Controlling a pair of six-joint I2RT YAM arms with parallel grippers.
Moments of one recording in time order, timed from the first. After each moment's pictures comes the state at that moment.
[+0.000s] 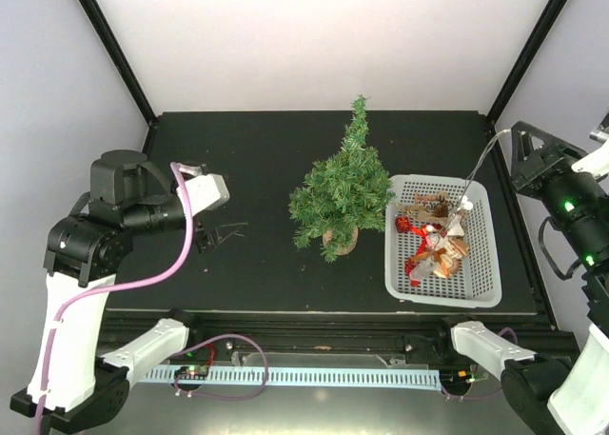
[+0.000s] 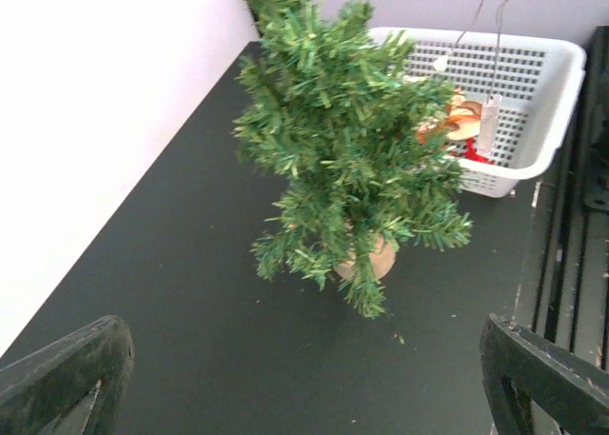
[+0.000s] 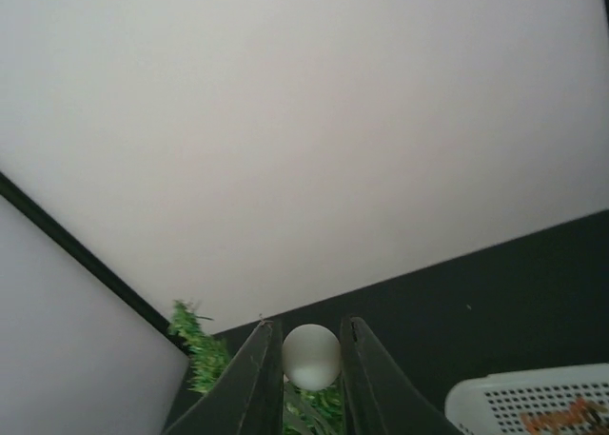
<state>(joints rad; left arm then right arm) -0.27 0.94 1.58 -1.21 0.62 0.64 0.20 1.03 2.17 -1.23 0.03 0.54</state>
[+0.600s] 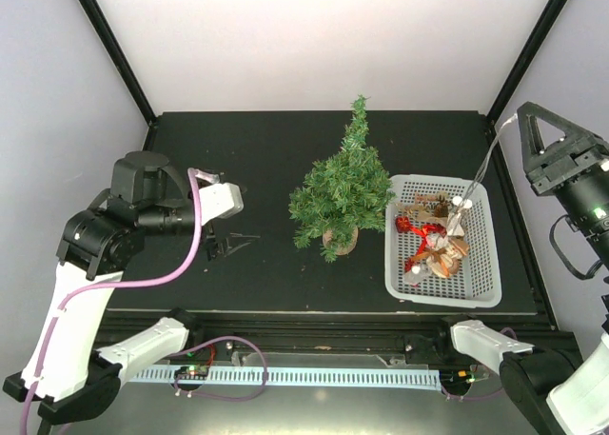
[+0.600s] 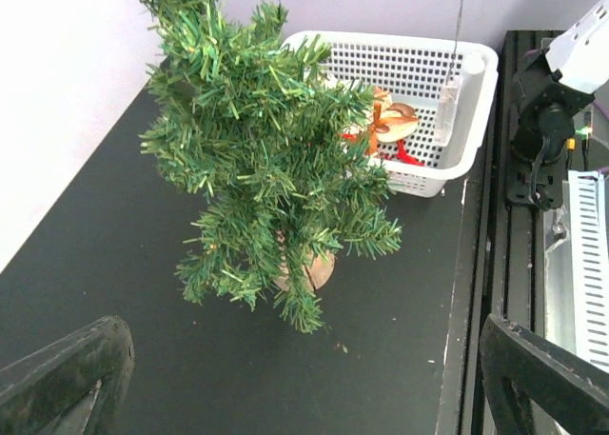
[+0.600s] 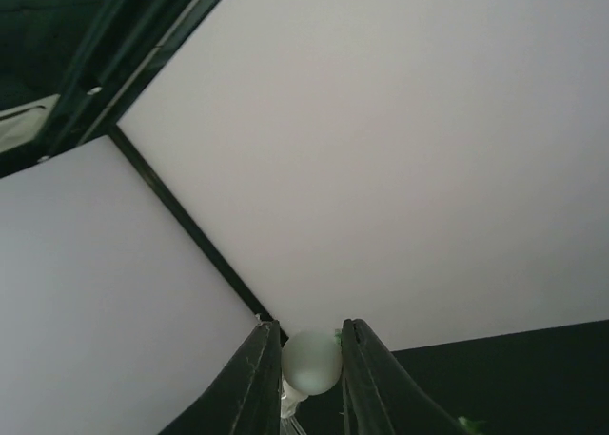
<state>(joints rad) -0.43 0.96 1.54 -1.20 0.63 0.59 0.20 1.09 2.37 -1.14 -0.17 0.63</state>
